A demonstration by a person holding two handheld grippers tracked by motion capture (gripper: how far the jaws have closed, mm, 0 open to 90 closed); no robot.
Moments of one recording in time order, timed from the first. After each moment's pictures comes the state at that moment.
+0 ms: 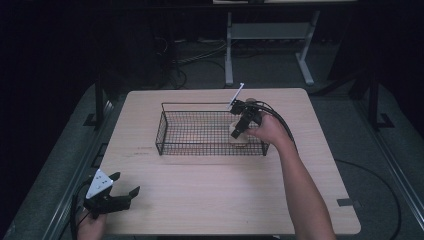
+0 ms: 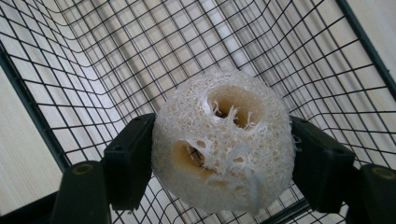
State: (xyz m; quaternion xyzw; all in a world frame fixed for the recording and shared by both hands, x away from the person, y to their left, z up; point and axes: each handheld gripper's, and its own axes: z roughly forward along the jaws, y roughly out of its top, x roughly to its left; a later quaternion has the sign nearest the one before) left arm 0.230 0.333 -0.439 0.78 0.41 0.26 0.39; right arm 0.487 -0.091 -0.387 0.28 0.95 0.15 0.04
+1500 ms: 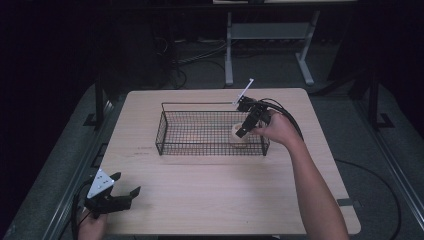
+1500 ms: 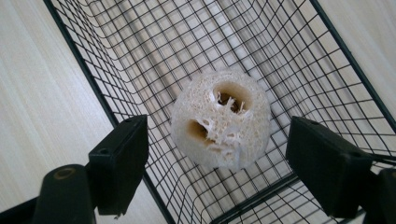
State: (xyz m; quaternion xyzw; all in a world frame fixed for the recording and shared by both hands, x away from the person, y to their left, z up) left arm 0.231 0.332 -0.441 0.79 0.41 0.26 0.39; right arm 0.468 -0.110 -0.357 0.28 0.94 0.18 0.04
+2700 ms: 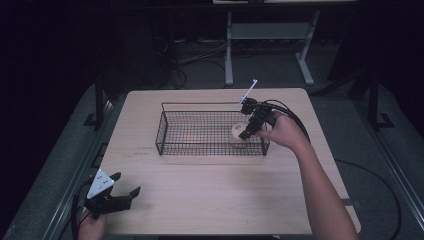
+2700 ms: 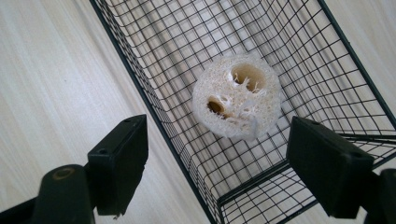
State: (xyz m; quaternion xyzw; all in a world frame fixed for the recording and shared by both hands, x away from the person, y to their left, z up) left arm 0.230 0.331 -0.441 0.78 0.41 0.25 0.39; right arm 0.445 -0.116 -0.341 0.27 0.95 0.17 0.05
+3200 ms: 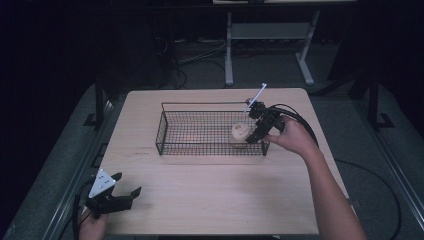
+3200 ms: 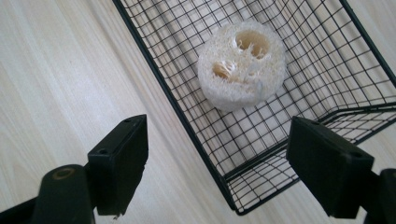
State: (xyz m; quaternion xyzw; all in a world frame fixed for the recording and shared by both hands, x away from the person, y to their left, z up) left arm 0.232 0.330 -0.442 0.79 0.41 0.25 0.39; right arm 0.429 -0.136 -0.342 0.28 0.94 0.18 0.05
